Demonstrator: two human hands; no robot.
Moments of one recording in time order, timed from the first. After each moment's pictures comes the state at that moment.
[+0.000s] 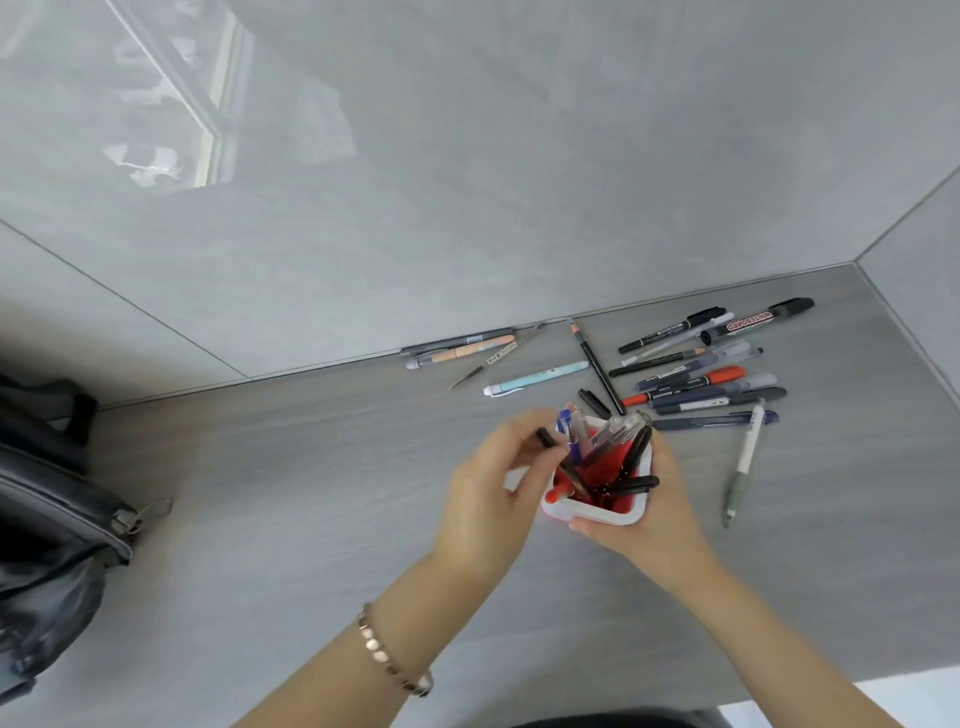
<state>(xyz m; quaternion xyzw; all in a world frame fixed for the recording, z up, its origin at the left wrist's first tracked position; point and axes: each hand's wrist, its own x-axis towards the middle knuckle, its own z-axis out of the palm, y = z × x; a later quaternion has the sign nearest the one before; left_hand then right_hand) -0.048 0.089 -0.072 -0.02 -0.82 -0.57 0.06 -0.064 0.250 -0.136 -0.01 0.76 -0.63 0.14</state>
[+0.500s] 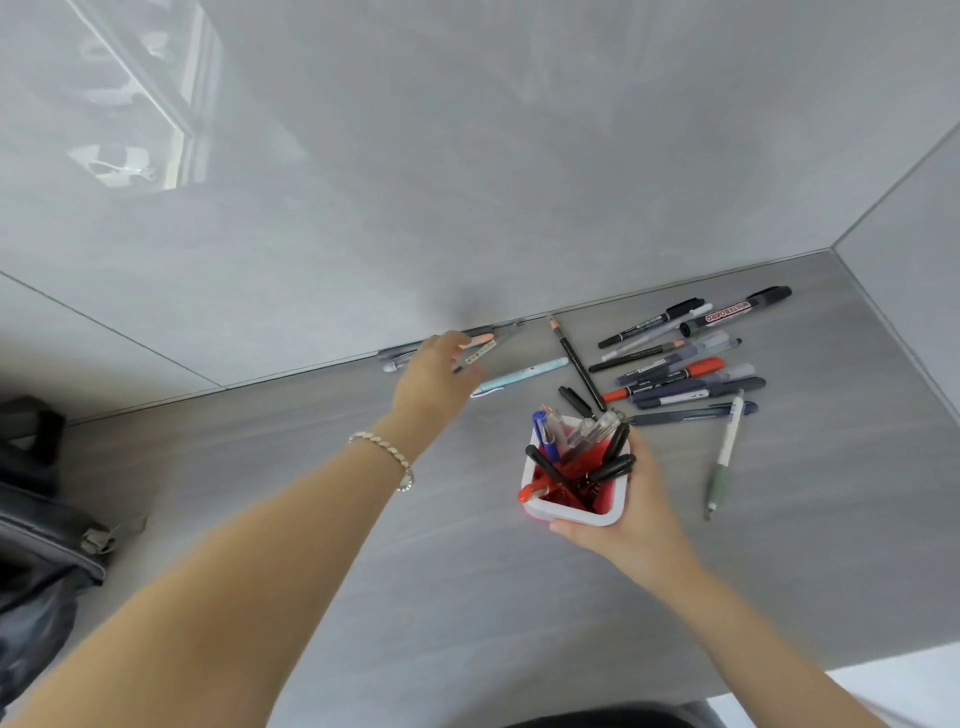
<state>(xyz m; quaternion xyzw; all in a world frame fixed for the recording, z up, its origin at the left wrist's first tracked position) -0.169 0.046 -0.128 0.11 -0.93 -0.35 -0.07 -0.064 0.255 -0.145 0.02 0.78 -0.60 0.16</state>
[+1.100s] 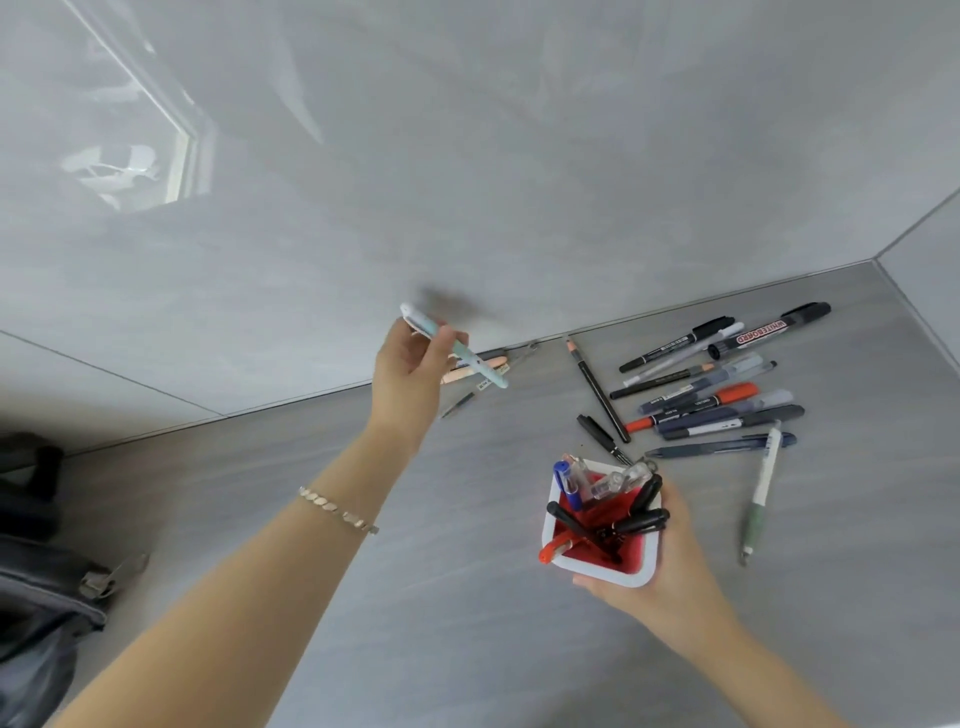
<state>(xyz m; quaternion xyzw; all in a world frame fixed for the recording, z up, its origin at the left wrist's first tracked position) -0.182 0.031 -0.092 0.18 -0.72 -0.67 0.02 -0.066 0.251 -0.148 0.03 0.74 -0.64 0.21</state>
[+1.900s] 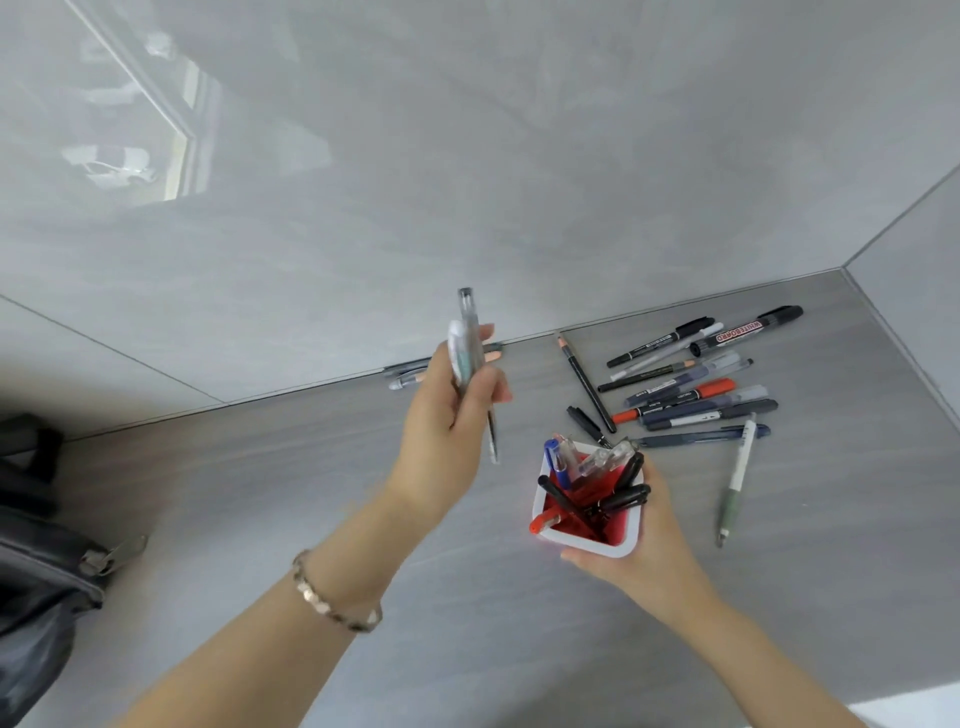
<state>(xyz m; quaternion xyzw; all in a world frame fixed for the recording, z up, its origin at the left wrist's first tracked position) -0.115 0.068 -0.045 0.04 -0.78 -0.62 0.02 -0.065 0.253 -0.142 0.03 0.76 -0.62 0.19</state>
